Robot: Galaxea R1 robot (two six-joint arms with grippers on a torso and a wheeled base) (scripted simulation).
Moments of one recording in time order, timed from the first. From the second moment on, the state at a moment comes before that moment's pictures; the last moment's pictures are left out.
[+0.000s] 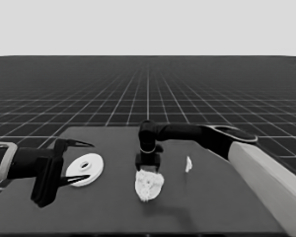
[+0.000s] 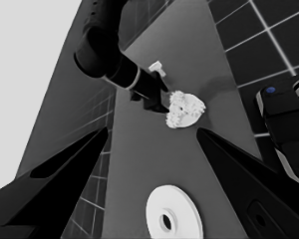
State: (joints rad) left arm -0.34 1.75 -0.42 0.31 0.68 0.35; right arm 0.02 3.03 -1.55 -0.17 -1.56 1.50
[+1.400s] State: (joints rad) left arm 0.10 2.42 -1.83 0.15 1.33 -0.60; right arm -0.35 1.76 -0.39 -0.70 -1.18 0.32
